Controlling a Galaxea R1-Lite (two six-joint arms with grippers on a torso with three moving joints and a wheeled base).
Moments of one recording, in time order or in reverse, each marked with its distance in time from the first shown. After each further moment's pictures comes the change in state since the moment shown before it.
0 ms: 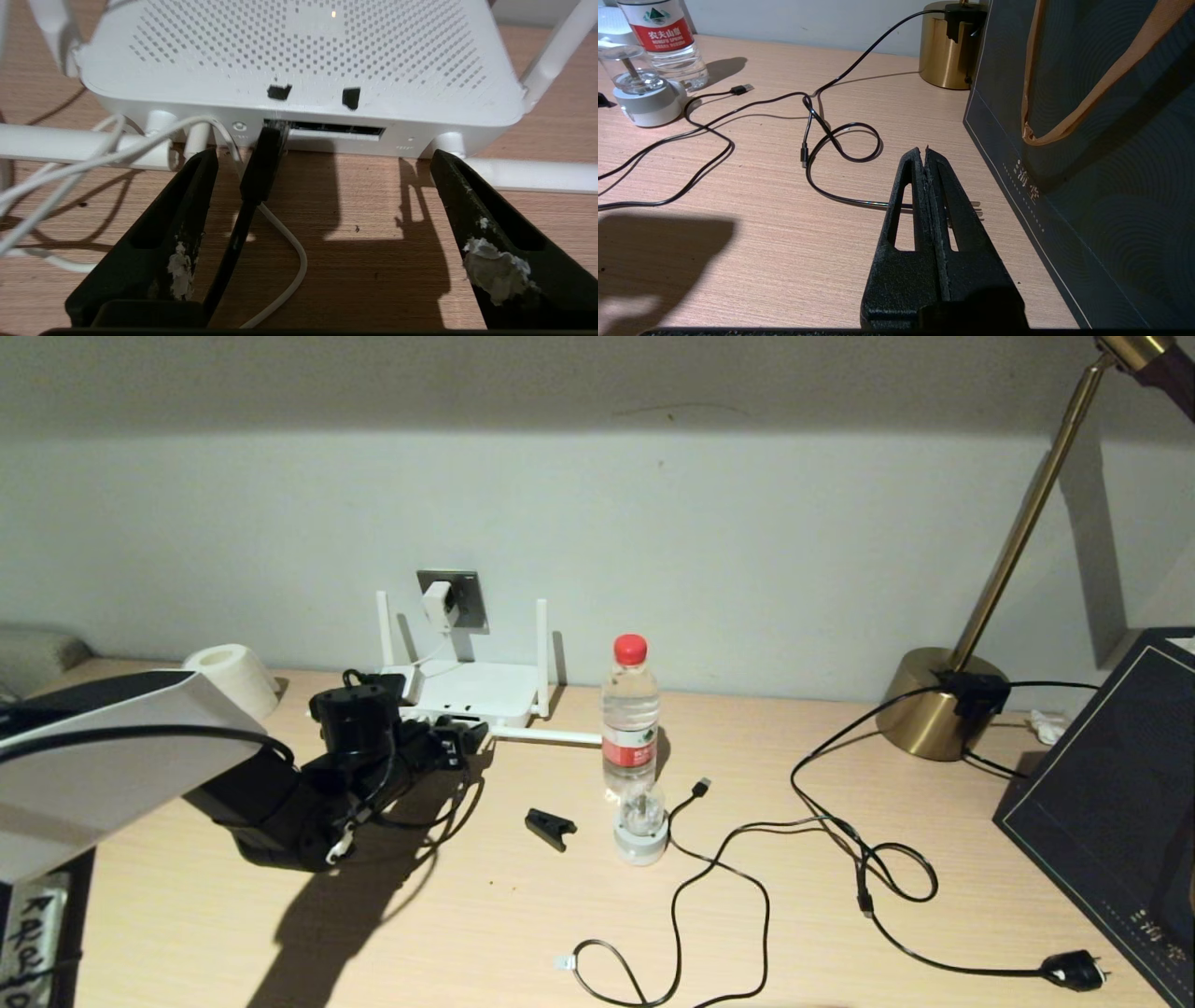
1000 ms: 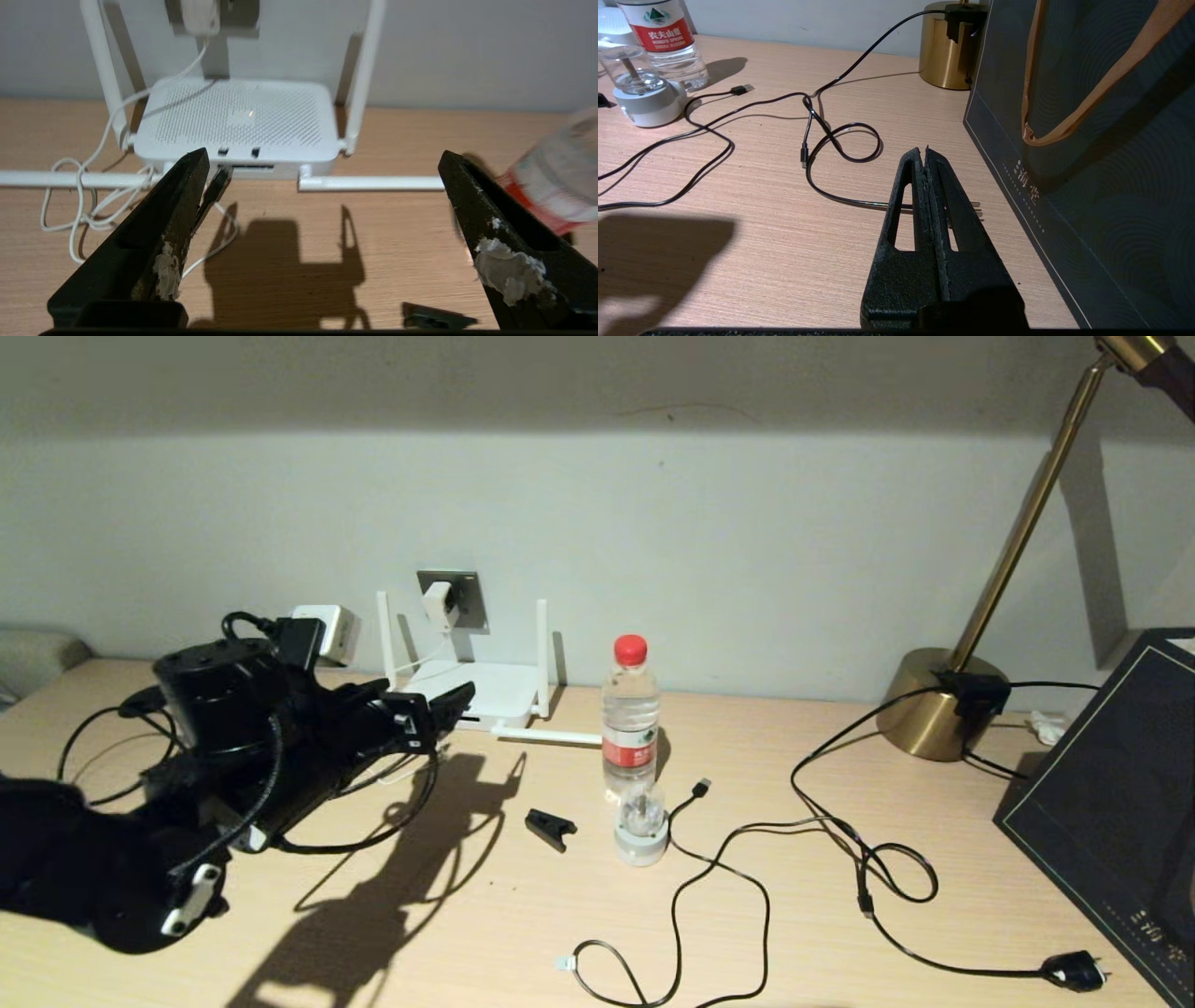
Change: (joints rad) left arm -0.111 -0.490 0.310 0.013 0.048 0.003; right arm 0.000 0.000 0.000 0.000 0.000 0.000
